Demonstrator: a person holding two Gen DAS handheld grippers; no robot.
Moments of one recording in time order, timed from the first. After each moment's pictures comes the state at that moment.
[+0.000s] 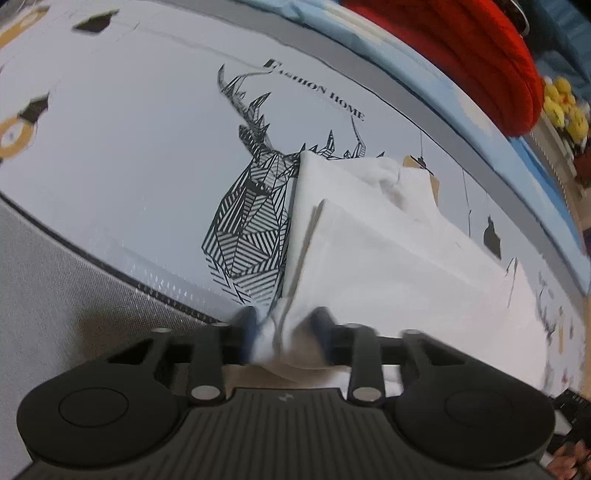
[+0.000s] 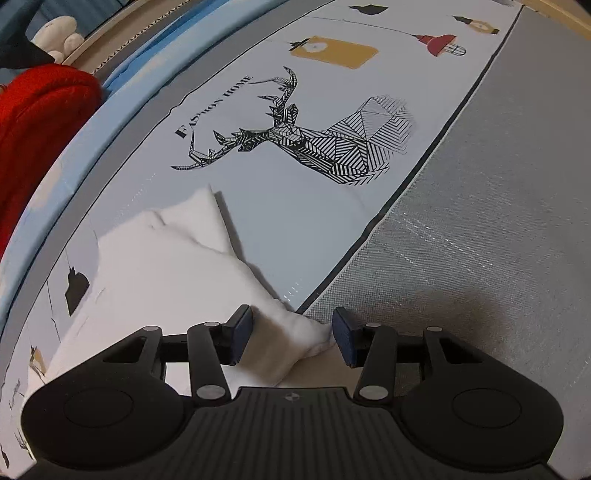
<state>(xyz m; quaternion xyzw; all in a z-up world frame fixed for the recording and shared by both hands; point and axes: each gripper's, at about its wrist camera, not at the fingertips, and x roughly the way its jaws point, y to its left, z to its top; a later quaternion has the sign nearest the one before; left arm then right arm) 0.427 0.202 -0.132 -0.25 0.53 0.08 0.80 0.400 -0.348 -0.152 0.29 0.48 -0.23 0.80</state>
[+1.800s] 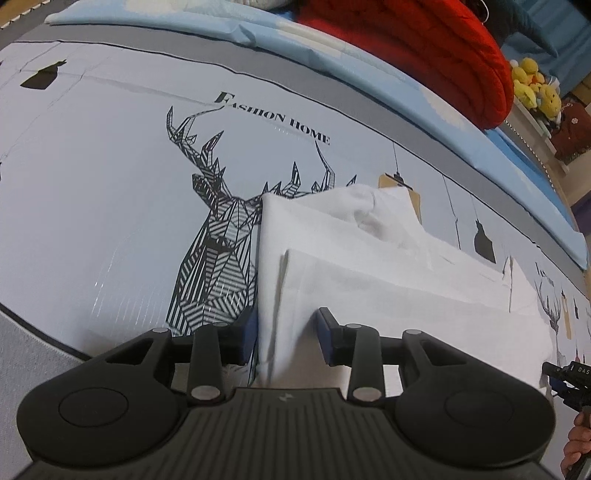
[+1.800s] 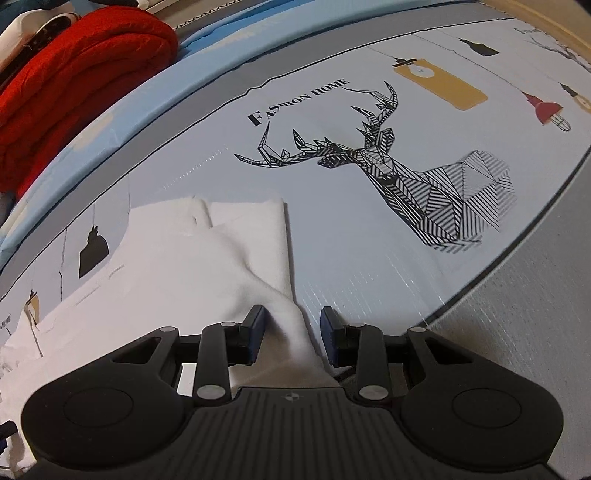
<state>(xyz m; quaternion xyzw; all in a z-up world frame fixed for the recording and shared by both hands) 0.458 0.196 -0.140 -0.21 0.50 0.05 0.84 0.448 -0.339 -0.164 0.20 0.49 -0.12 0.84</state>
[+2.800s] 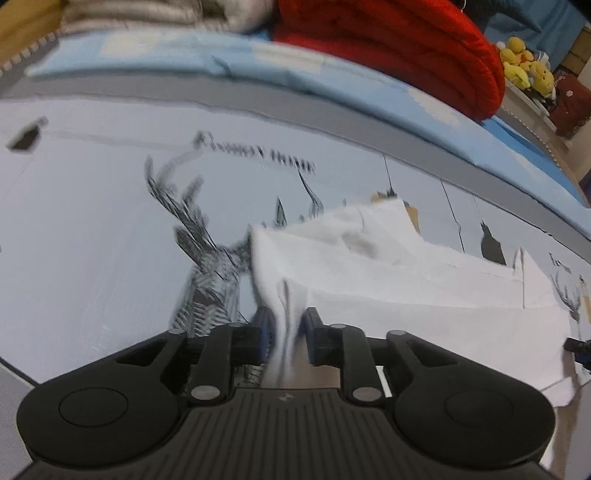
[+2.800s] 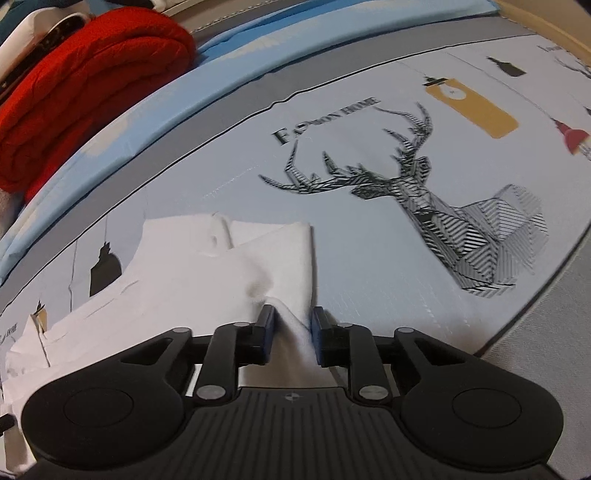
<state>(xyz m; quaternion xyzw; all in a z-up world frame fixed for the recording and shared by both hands) 0.477 0.180 -0.123 -0.14 0.48 0.06 0.87 0.473 -0.335 -0.159 0.19 0.48 -0.11 0.85</state>
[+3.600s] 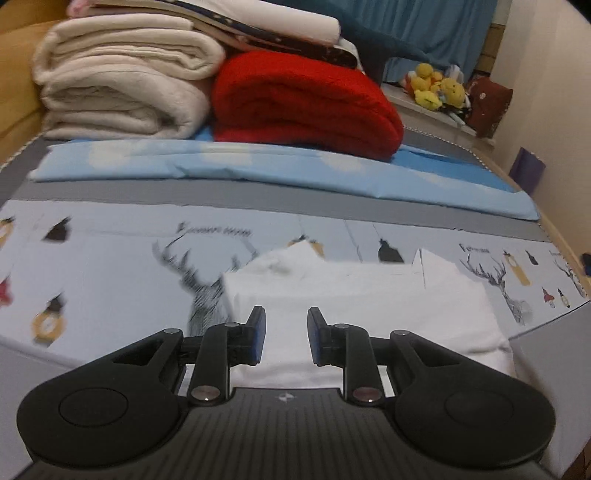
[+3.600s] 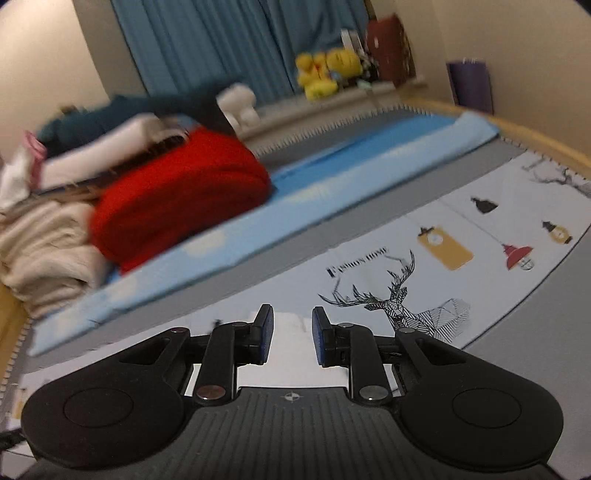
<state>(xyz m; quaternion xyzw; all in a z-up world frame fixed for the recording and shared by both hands) 0.335 0.151 0.006 -0.08 0.39 -0.02 0.92 0.313 -0.329 0.034 0.18 0.30 -0.04 0.94</state>
